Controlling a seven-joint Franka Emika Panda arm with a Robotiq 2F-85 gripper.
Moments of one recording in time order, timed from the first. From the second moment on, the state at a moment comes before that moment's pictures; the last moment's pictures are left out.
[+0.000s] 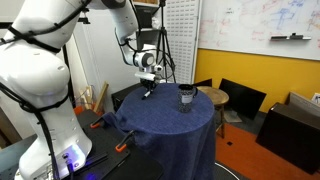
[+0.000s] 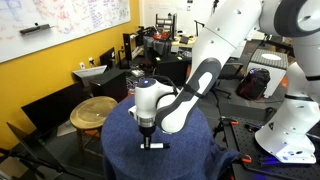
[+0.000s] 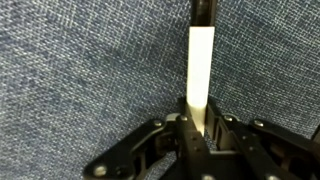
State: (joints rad) arm 0.10 0.65 0.09 -2.00 0.00 2.66 -0.10
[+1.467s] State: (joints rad) arm 0.18 0.37 -0.08 -2.17 -0.18 2.67 0.16
